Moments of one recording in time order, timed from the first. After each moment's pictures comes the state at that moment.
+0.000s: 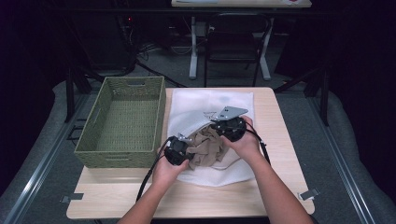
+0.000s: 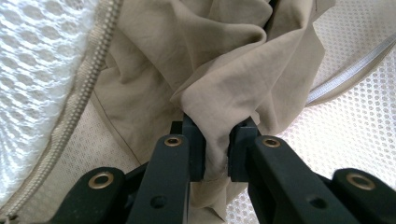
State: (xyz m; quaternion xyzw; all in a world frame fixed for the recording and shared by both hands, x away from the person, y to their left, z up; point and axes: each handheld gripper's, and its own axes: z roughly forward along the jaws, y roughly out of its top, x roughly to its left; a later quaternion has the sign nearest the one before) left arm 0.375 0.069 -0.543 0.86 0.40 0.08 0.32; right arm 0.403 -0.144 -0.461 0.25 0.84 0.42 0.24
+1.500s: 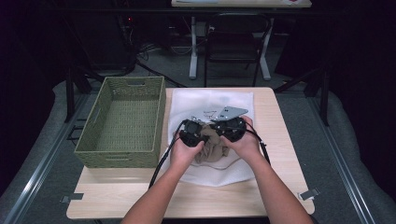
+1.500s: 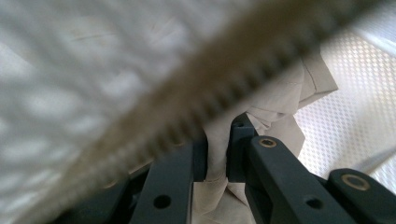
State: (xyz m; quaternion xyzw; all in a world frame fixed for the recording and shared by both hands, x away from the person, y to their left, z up) left arm 0.427 0.023 -0.523 0.83 0.42 0.07 0.36; right arm 0.401 -0.144 -0.459 0.25 0.84 0.42 0.24
